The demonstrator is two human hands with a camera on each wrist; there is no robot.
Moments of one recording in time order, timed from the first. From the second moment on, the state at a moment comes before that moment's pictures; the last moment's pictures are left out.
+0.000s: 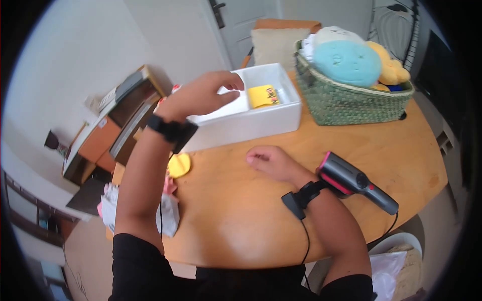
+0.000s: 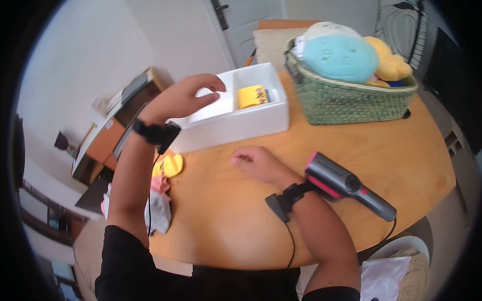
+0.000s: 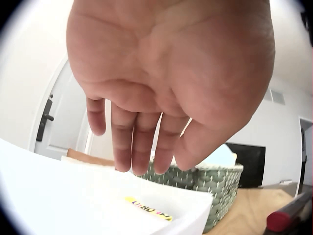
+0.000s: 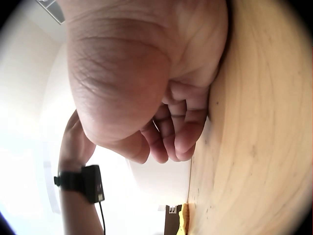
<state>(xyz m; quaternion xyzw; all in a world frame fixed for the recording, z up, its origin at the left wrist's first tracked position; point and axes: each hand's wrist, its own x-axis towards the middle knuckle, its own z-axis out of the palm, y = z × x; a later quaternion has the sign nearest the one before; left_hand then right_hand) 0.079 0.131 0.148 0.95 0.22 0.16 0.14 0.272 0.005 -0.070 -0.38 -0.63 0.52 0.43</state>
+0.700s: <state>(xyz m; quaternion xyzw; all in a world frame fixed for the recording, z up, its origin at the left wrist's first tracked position) -0.061 0.010 0.016 0.87 0.46 -0.16 0.01 0.271 -0.004 -0.059 -0.42 -0.62 0.50 0.43</state>
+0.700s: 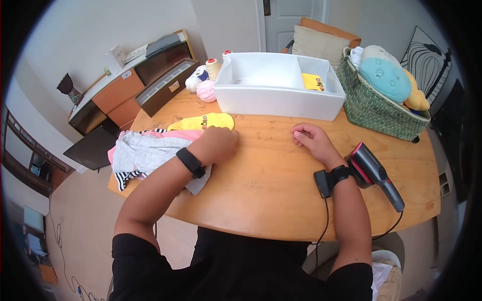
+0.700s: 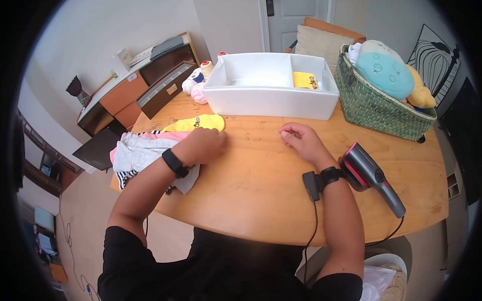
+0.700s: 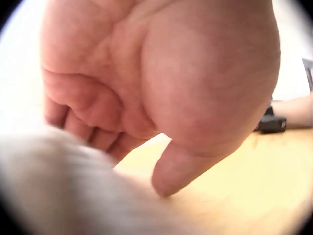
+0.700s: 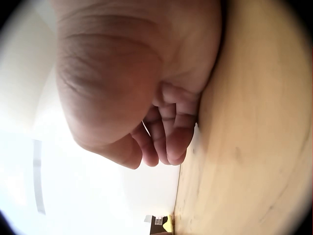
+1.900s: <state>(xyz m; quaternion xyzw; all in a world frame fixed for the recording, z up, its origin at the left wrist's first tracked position) -0.025 0.001 -0.005 0.61 0.36 0.45 0.55 0.243 -0.065 -0.007 -0.48 -0.60 0.60 0.24</state>
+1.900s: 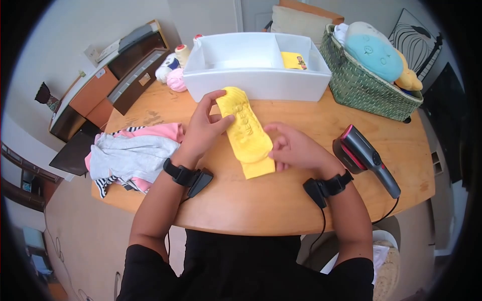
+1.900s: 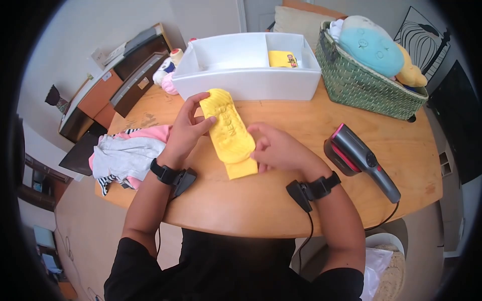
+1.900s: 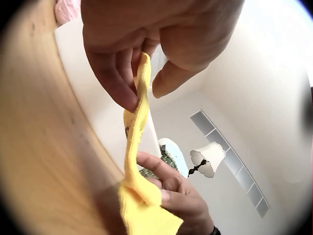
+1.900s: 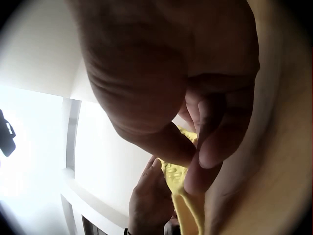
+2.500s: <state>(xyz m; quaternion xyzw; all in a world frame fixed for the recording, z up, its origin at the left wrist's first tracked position) -0.019 -0.002 -0.031 0.54 0.21 0.35 0.73 0.241 -0.052 -0.042 -0.51 -0.61 0.49 0.36</state>
